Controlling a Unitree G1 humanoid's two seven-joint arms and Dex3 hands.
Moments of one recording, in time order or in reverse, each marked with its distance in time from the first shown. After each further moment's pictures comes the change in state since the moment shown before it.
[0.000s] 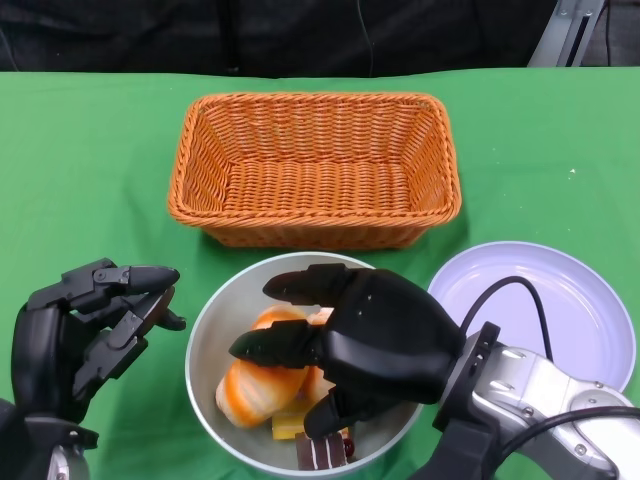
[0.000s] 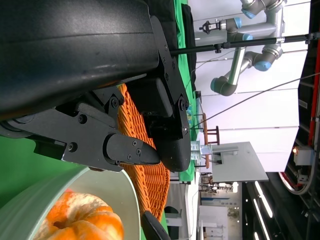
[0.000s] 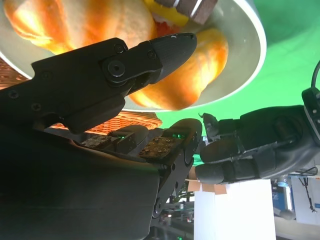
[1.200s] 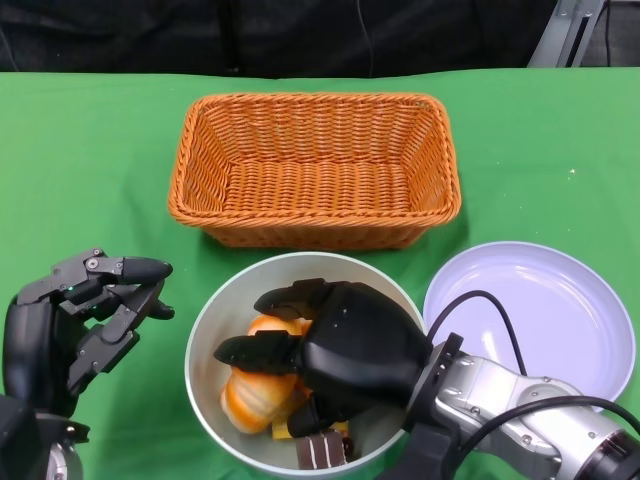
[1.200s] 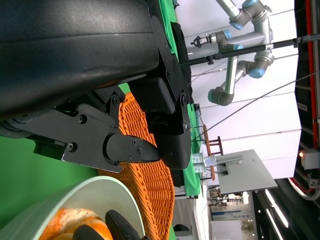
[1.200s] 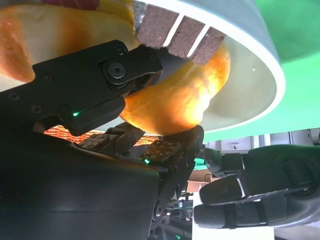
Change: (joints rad) left arm 0.007 0.015 0.004 -0.039 0.107 -0.035 0.109; right arm -0.120 0.063 0.152 0.315 -0.075 0.036 -0.255
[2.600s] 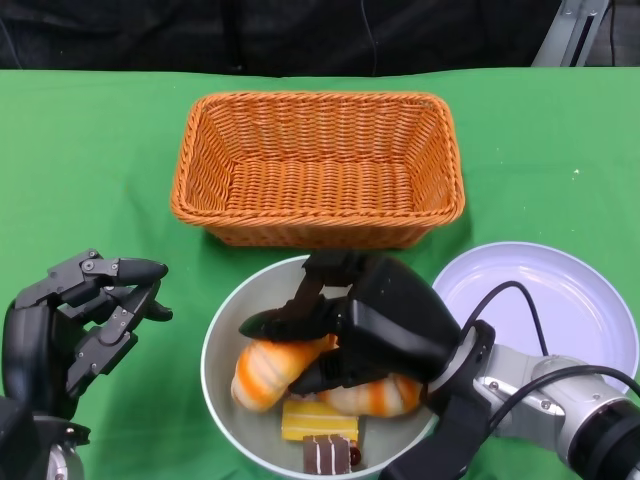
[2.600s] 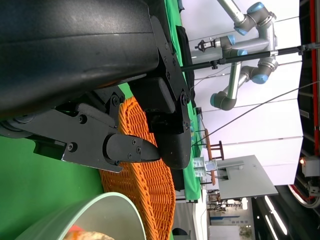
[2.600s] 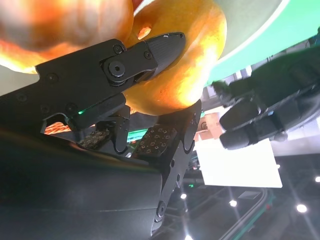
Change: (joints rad) left arm -0.017 -0.001 0.008 0.060 -0.023 -0.023 -0.004; right arm -0.100 0.016 -0.042 0.319 0.145 -0.312 -0.408
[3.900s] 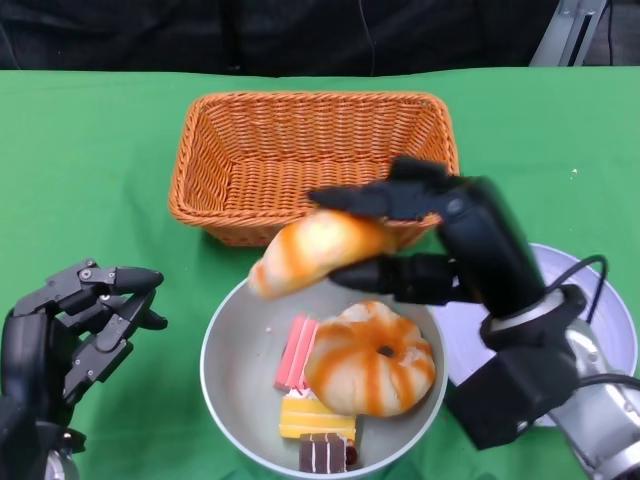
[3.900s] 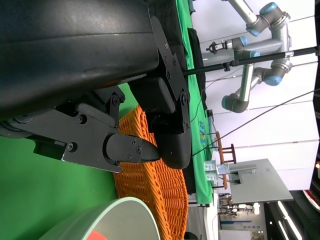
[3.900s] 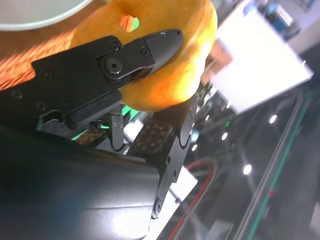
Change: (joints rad) left arm -0.014 0.013 0.013 0.074 0.012 -0.018 0.008; right arm 0.246 0.029 -0.425 -0.483 0.516 0.097 0.465
